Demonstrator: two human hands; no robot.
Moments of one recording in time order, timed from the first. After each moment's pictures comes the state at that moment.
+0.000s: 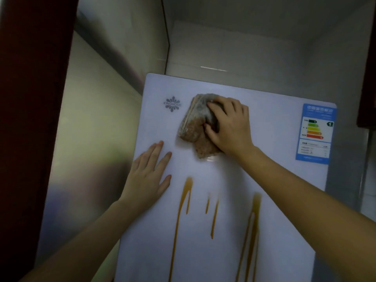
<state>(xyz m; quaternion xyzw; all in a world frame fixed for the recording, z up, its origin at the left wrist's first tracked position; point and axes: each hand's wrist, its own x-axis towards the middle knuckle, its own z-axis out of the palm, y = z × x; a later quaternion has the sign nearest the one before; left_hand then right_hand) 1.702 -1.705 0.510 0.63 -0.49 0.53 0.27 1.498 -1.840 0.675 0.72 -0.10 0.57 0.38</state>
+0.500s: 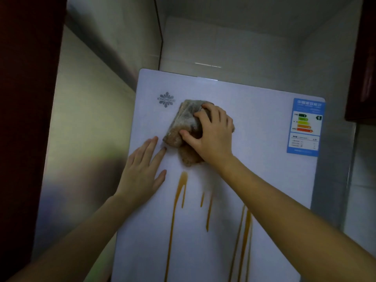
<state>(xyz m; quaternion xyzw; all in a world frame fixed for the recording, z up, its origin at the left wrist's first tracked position) 1.701 -1.703 0.510 0.64 -0.50 0.53 0.26 1.519 -1.815 0.631 0.74 -0.16 0.59 0.27</state>
